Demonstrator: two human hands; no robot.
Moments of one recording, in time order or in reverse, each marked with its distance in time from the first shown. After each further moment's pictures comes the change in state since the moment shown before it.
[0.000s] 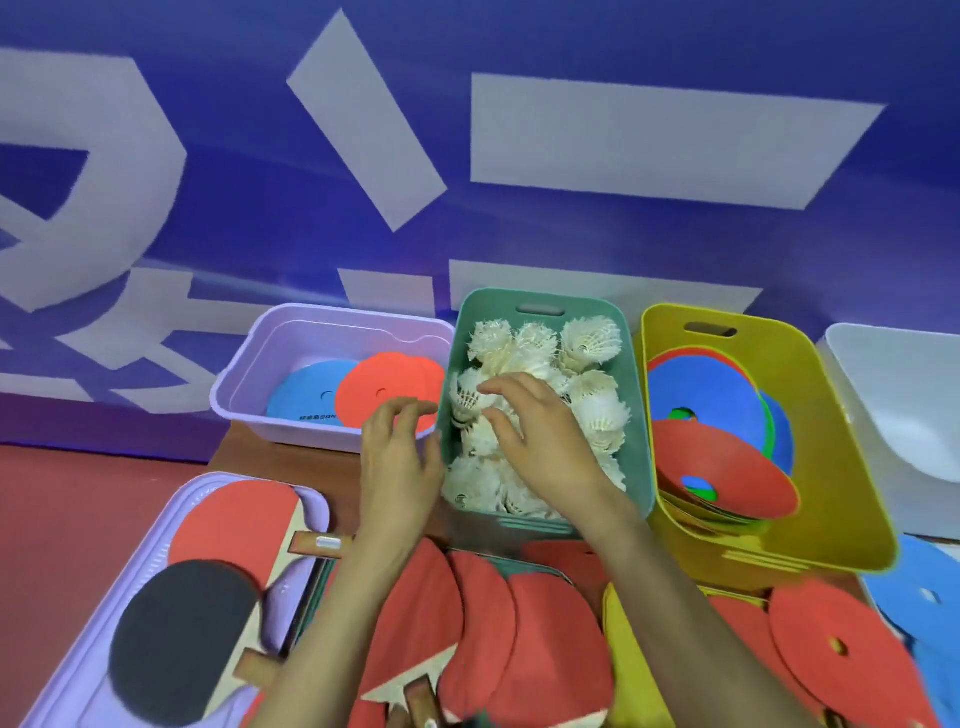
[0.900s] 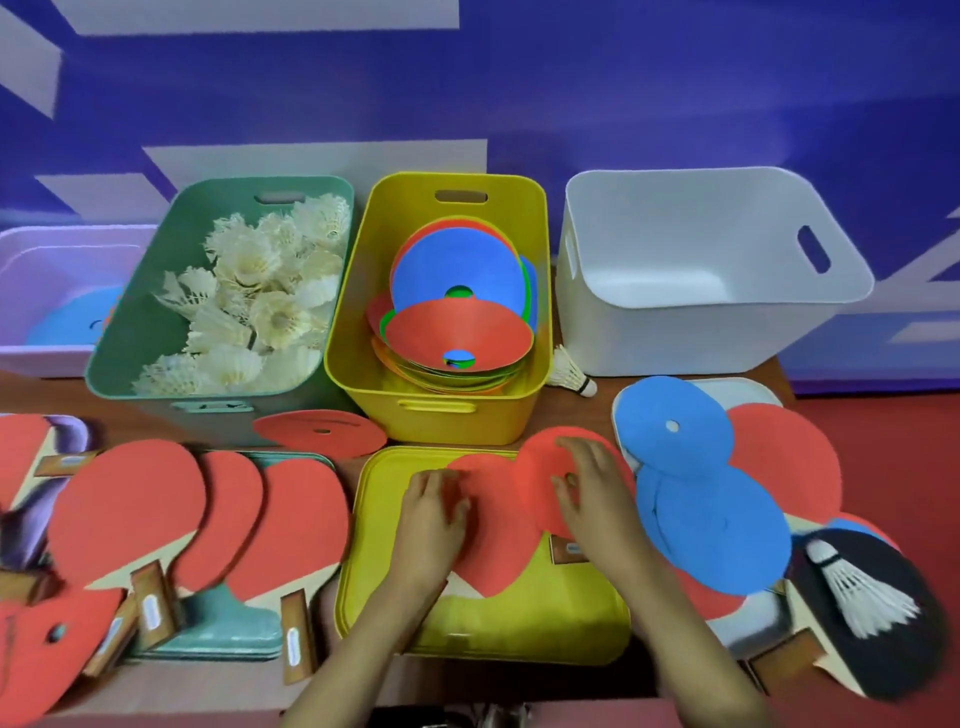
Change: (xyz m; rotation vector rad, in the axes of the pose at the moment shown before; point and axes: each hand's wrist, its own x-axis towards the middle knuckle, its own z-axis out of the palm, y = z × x) left_hand -0.238 0.172 0.228 -0.036 -0.546 -0.218; right_hand -0.309 0.263 -0.136 -0.082 0.015 0.451
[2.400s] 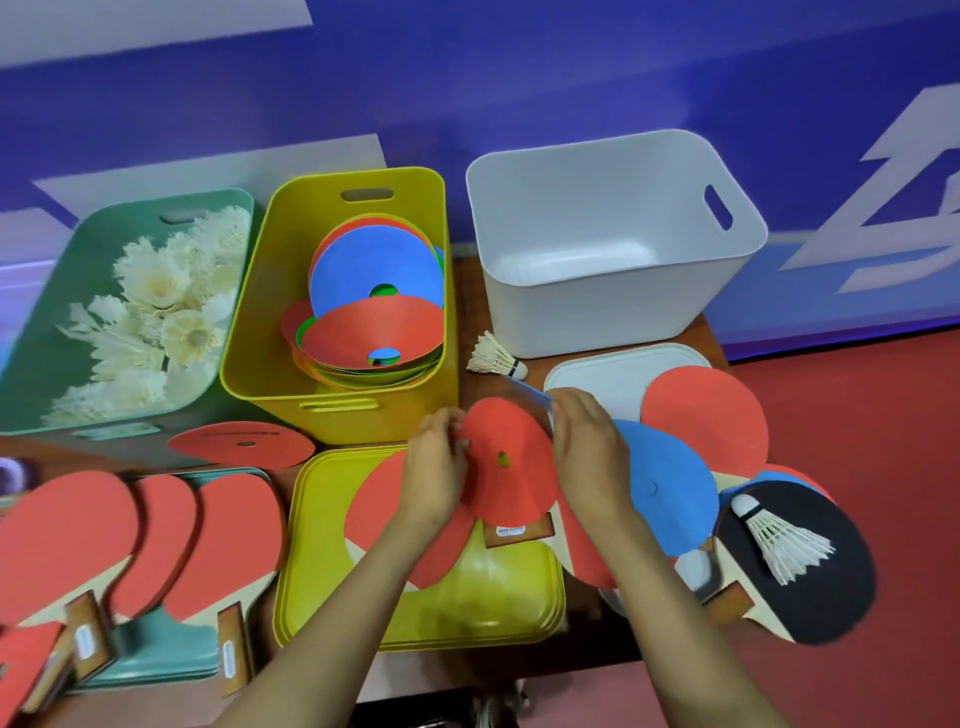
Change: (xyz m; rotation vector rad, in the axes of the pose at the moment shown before) left_hand 0.032 0.094 0.052 0.085 0.073 0.133; right_hand 0.011 0.045 -0.048 -0.105 0.404 0.028
